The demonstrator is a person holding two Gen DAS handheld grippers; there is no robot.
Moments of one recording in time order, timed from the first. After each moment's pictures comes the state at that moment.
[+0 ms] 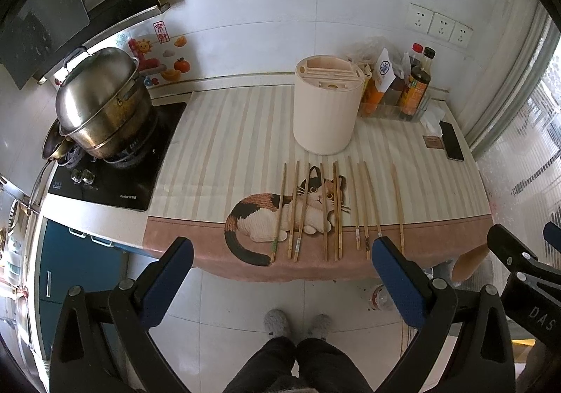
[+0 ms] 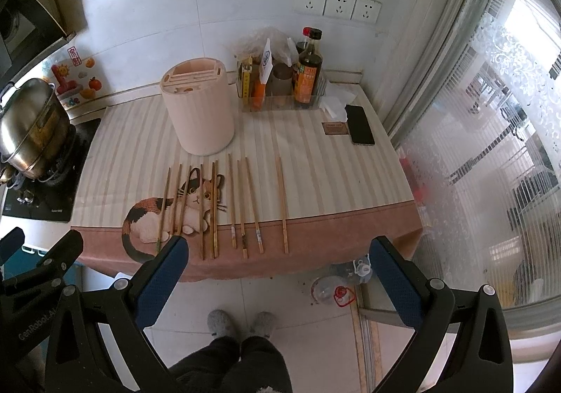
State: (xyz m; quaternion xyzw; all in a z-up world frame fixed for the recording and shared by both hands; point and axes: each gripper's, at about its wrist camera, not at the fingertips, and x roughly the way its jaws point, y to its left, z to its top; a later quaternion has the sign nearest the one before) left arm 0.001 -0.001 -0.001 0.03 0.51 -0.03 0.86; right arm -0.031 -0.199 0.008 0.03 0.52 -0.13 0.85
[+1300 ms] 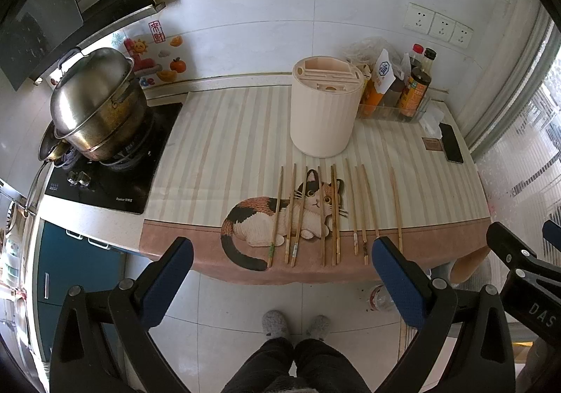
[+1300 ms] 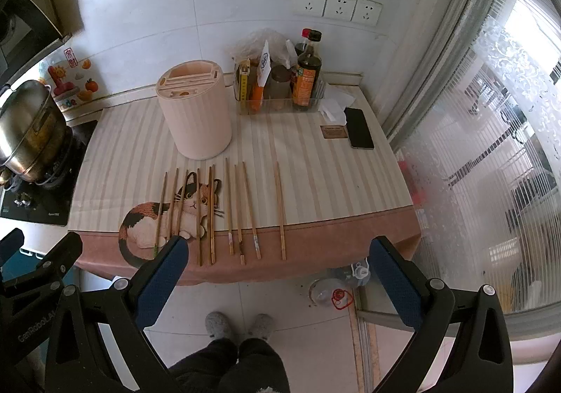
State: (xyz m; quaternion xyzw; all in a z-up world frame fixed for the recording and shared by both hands) left arm 0.007 -0.009 -0.001 0.04 0.51 -0.03 0.86; right arm -0.020 -0.207 0.009 0.03 0.51 -0.13 0.85
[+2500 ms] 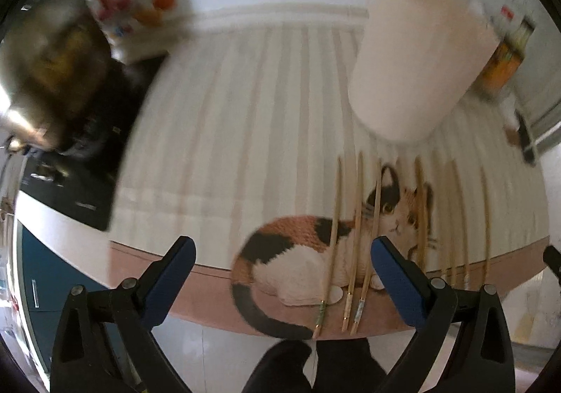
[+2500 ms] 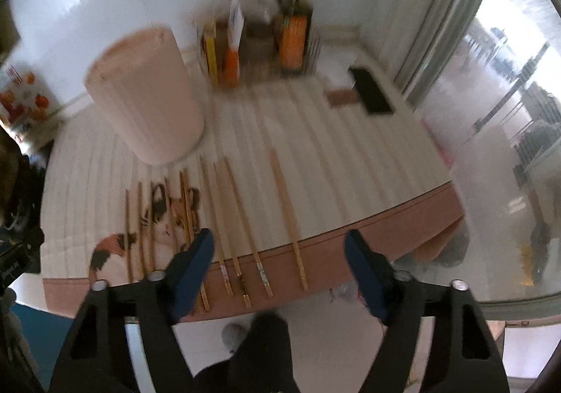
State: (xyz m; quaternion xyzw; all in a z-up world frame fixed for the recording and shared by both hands) left arm 0.173 0.043 -0.200 0.04 0.60 -0.01 0.80; right arm 0.080 -0.237 -0.145 0.10 0.55 -0.17 0.81
